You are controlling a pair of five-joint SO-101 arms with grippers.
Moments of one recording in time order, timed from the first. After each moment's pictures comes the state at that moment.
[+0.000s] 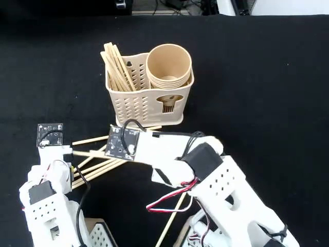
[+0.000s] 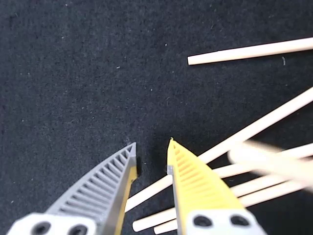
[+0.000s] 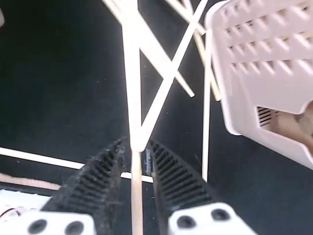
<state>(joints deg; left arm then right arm) -31.2 -75.8 90.1 53.1 -23.3 -40.0 -43.9 34.2 86.9 39.3</state>
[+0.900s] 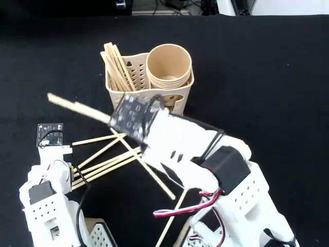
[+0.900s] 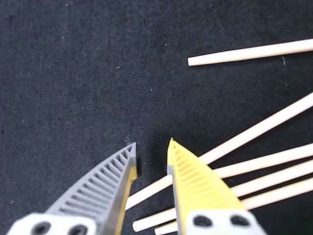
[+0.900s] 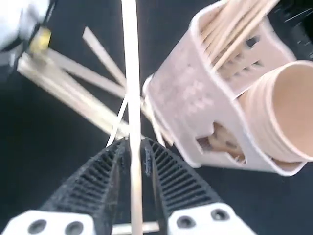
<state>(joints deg) -31.2 -75.8 90.2 53.1 -23.3 -40.0 -43.9 15.7 83.9 23.2</state>
